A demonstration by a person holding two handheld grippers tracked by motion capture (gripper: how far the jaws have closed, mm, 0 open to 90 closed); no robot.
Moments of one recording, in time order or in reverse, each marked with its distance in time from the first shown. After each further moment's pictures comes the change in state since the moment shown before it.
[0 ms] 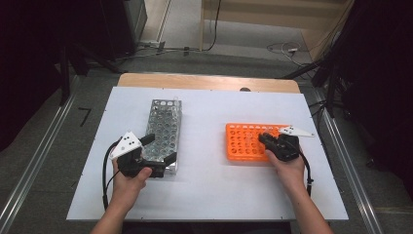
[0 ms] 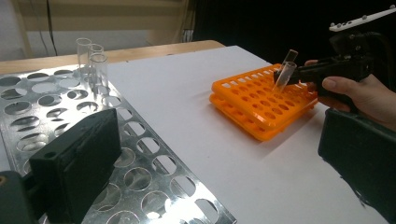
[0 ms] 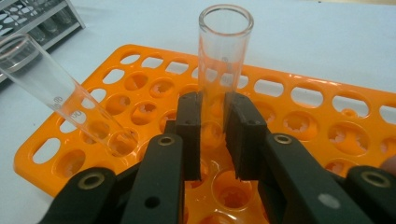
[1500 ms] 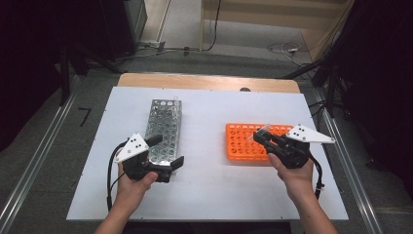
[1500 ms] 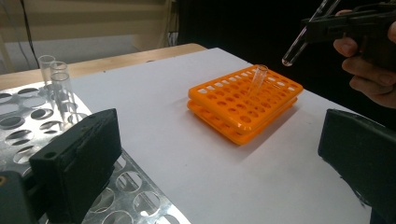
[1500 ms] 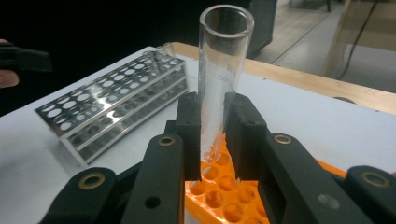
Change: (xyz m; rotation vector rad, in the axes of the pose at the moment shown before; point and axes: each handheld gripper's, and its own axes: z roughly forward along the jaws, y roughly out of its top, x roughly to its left) left arm -0.022 0.009 0.002 -0.002 -0.058 0.049; right arm 0.061 0.041 -0.078 -0.179 0.237 -0.161
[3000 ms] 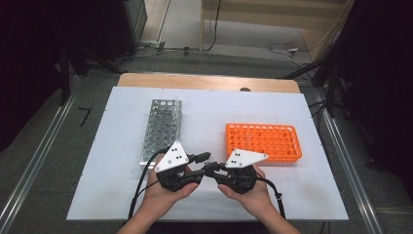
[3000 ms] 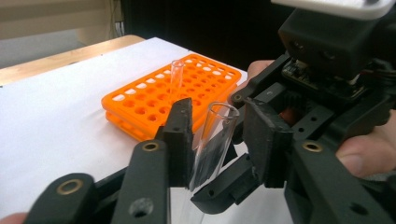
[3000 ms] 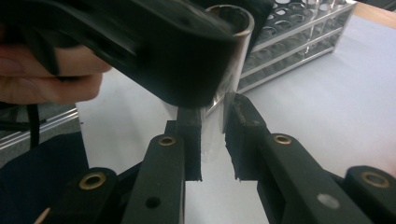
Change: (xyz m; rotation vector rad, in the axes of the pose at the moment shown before) left arm -0.064 0.008 0.045 0.075 -0.169 0.093; right arm 0.096 -0.031 0.063 0.197 0.304 -0.163
